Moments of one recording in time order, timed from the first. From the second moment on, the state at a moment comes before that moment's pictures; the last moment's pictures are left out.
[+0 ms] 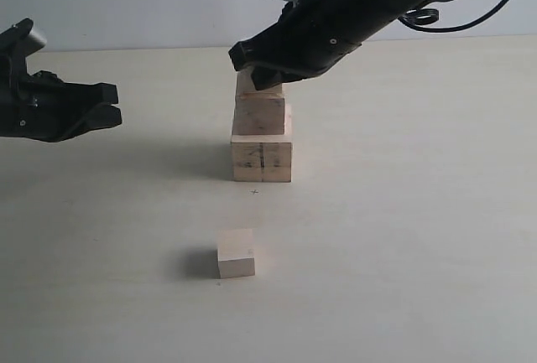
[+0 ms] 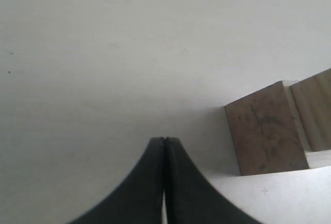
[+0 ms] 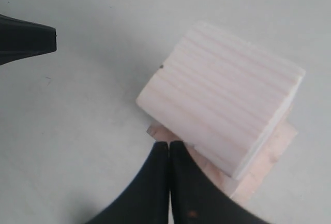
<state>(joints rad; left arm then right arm) -0.10 1.75 -0.81 -1.74 0.46 1.51 0.36 1.85 -1.37 0.63 0.64 -0.49</state>
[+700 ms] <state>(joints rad) -0.10 1.77 -0.97 -1.73 0.82 1.61 0.24 1.80 -1.40 0.36 0.66 -0.07</state>
